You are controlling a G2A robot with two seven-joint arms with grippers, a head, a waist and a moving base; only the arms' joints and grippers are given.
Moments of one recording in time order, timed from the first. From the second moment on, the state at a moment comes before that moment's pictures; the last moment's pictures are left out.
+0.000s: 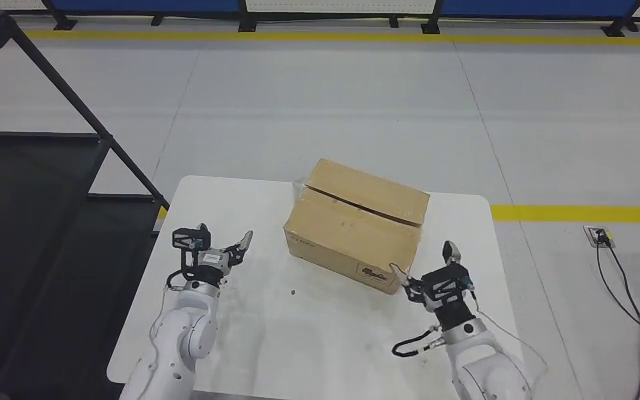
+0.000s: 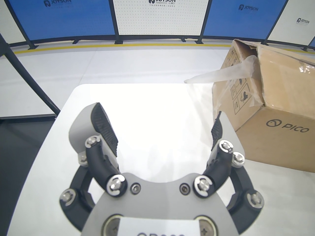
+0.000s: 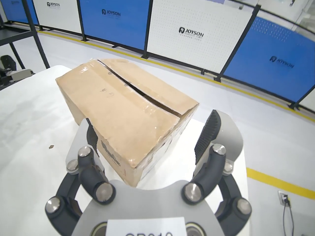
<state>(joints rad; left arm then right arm) 1.07 -1.26 -1.36 -1.31 1.22 -0.05 0.14 -1.38 -1.32 1.40 -1.85 -1.46 -0.09 0.05</state>
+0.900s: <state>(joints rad) 0.72 -1.34 -1.12 -0.85 1.27 -0.16 0.27 -1.15 -1.29 1.59 -1.51 -0.66 -0.48 0.35</state>
